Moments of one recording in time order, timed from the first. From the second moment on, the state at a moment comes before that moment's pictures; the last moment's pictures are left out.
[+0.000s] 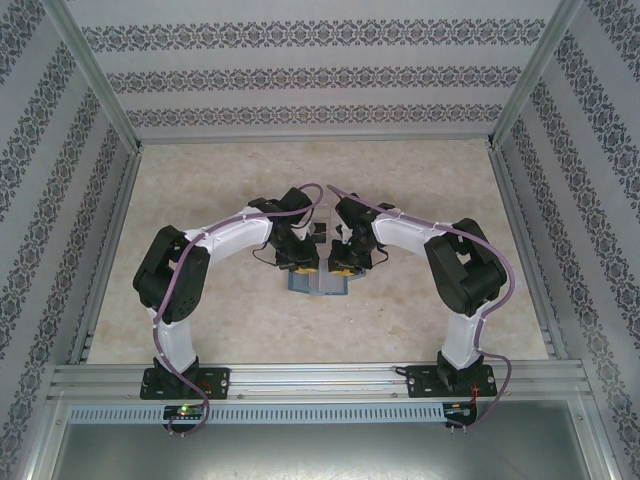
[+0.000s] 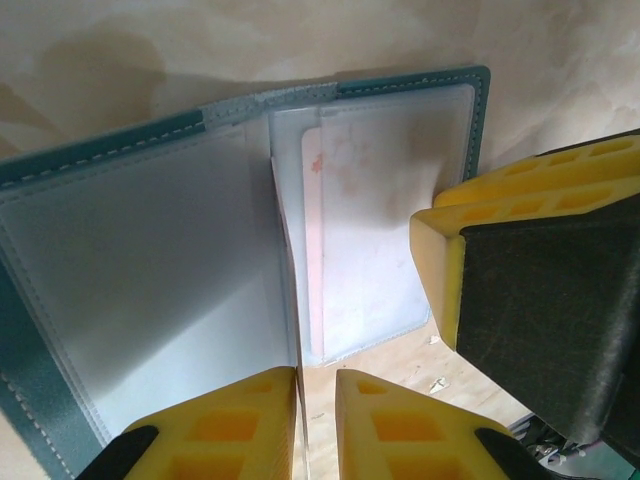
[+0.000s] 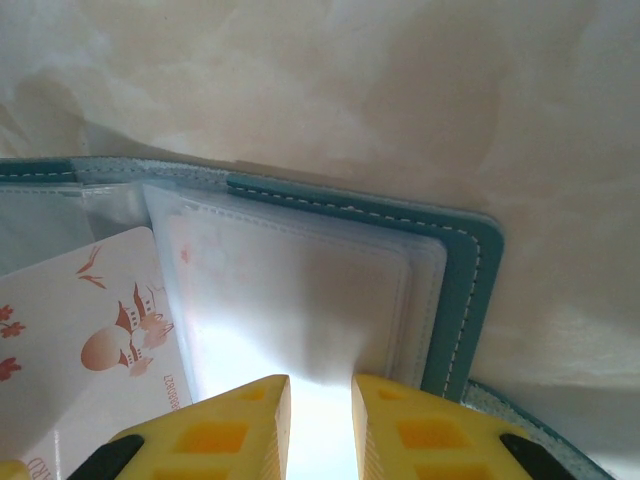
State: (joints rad) left arm -0.58 1.87 1.33 -0.80 0.44 -0.61; right arm 0.55 1.89 1.20 -0.71 -0.40 0.60
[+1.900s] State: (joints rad) left arm -0.59 1.86 1.40 -0.93 0.36 -0.60; right arm 0.51 1.82 1.23 -0.79 -0.38 0.56
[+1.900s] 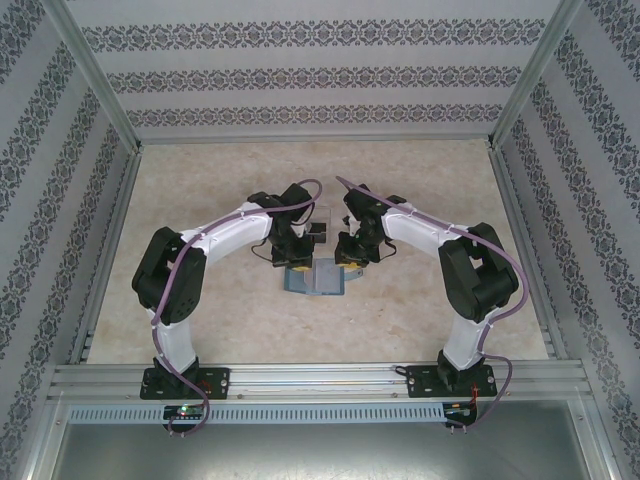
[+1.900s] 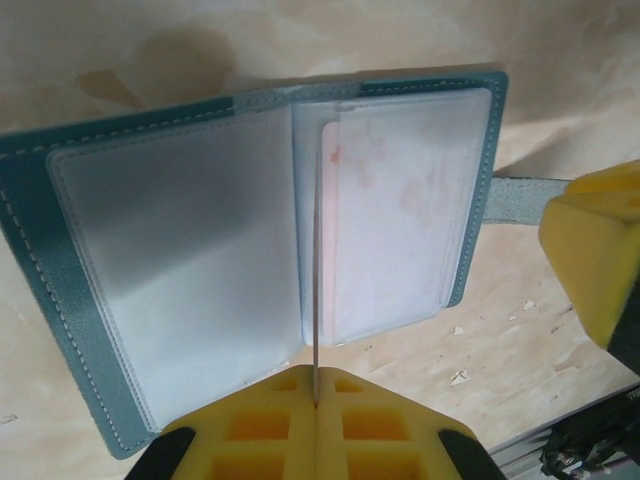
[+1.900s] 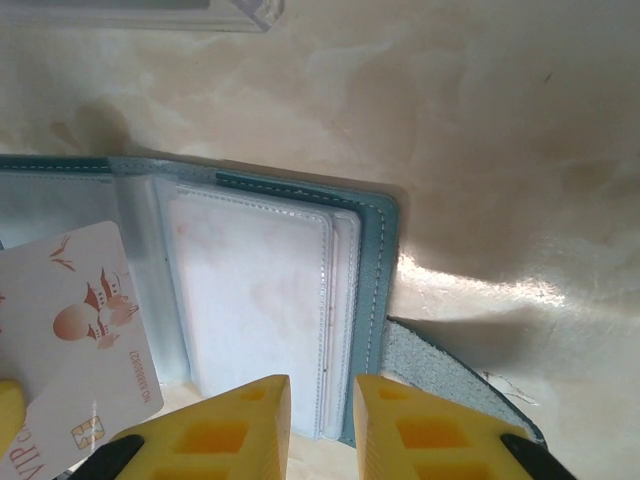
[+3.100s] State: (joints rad) left arm -0.64 2.01 1.91 -1.33 0.04 0.87; right arm 0.42 1.68 1.21 -0.87 -0.33 0.52
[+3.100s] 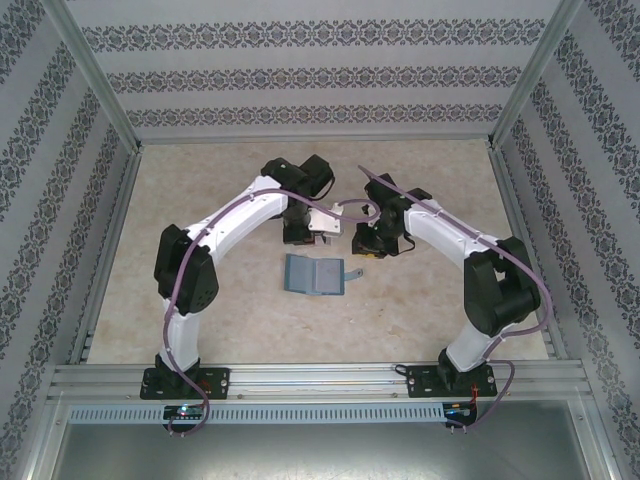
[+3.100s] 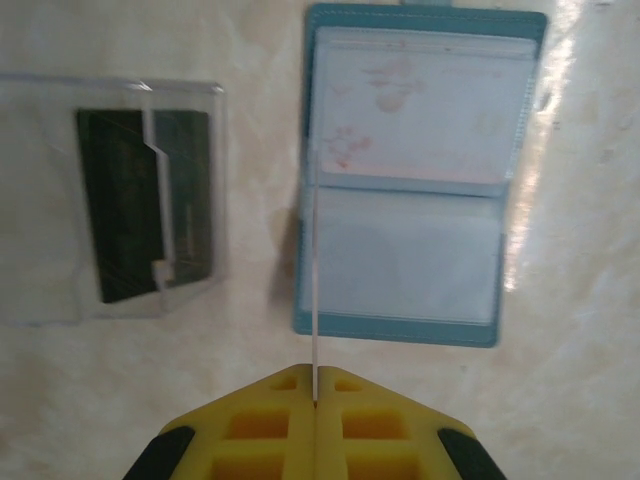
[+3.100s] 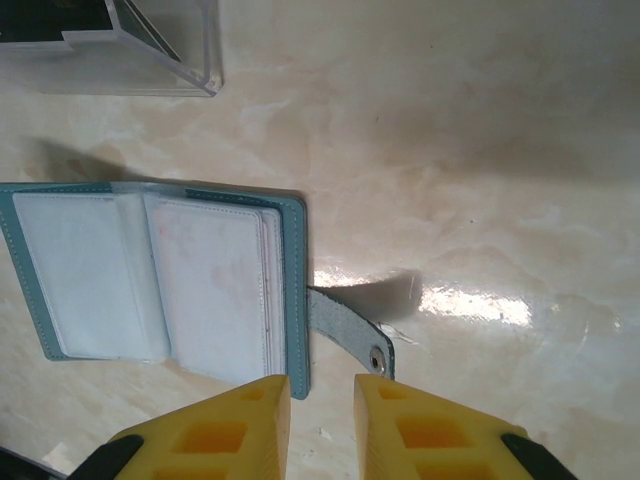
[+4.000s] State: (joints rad) left arm -0.59 2.38 2.45 -1.44 -0.08 1.01; right arm 0.36 1.57 1.09 -0.87 -0.30 0.52
